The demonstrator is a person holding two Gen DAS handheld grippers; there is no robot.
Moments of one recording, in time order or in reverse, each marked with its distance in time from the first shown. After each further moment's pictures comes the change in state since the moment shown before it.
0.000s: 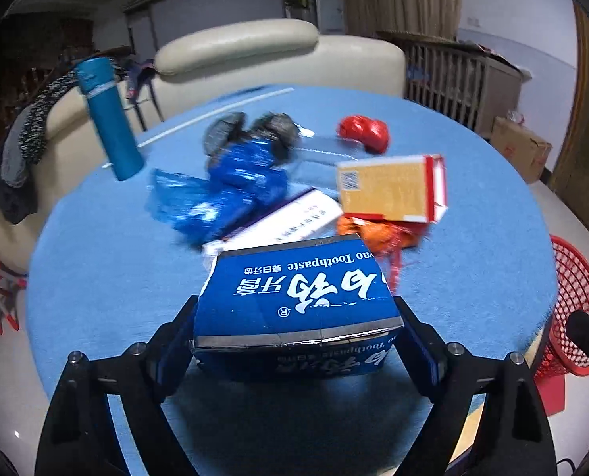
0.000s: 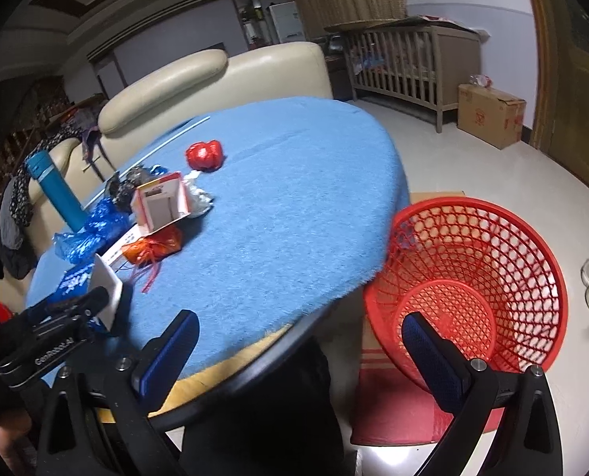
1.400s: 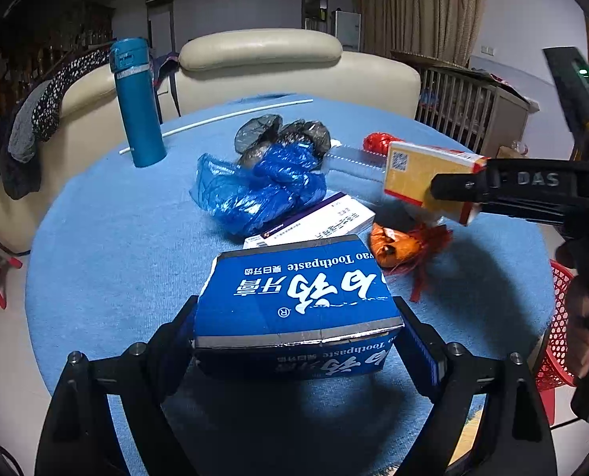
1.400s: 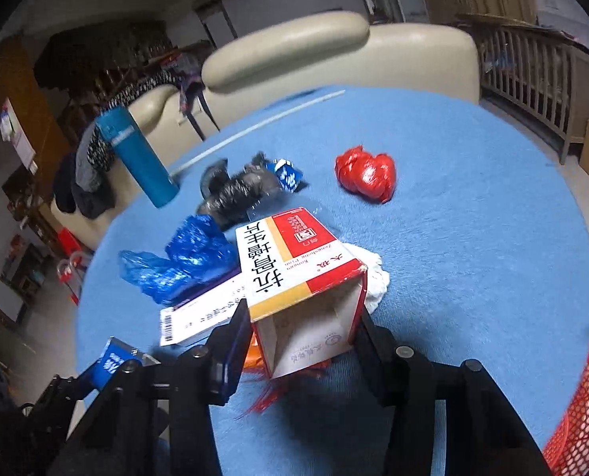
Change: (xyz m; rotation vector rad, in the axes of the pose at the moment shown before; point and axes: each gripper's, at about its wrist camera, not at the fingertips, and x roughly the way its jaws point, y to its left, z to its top) left arm -0.004 0.031 -0.011 -0.080 -0.046 -0.039; right arm 0.088 0.113 0.094 -0.222 0.121 0.347
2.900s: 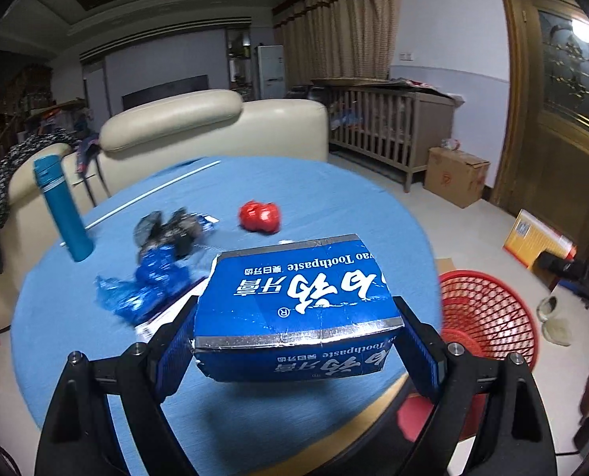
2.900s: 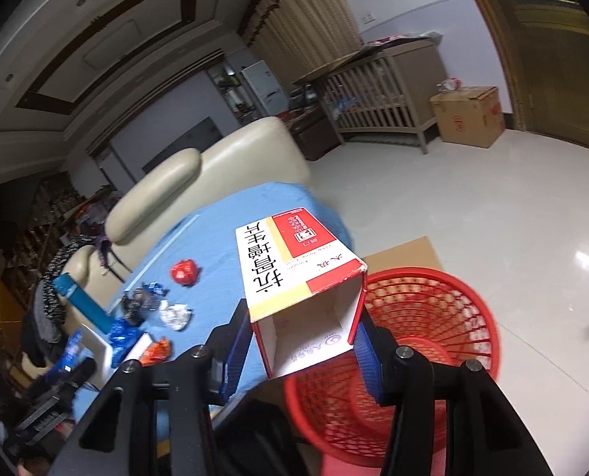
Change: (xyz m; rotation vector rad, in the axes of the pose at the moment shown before) left arm -0.064 -0.118 0.040 0.195 -0.133 -0.180; right arm -0.224 -0.167 -0.123 0.429 -0.376 -0.254
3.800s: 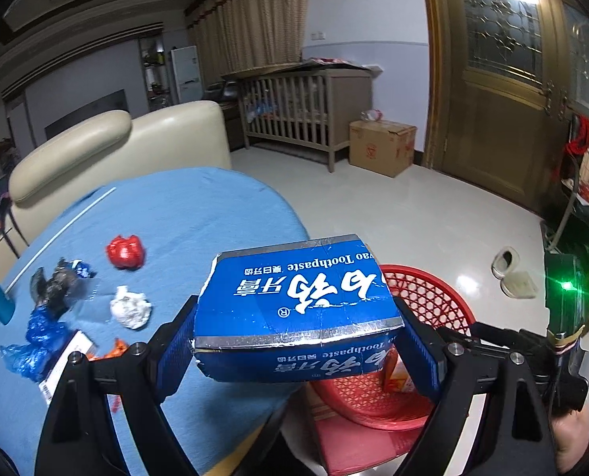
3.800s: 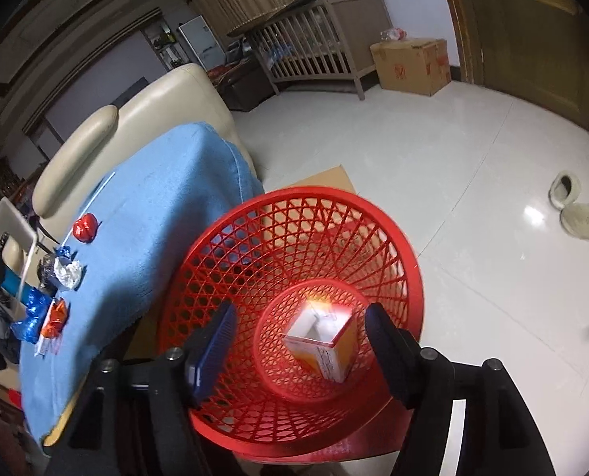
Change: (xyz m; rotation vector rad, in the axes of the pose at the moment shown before) left arm 0.040 -0.134 0.020 0.203 0.043 -0.206; right arm 0.040 -0.085 -0.037 0.054 0.178 -0.218
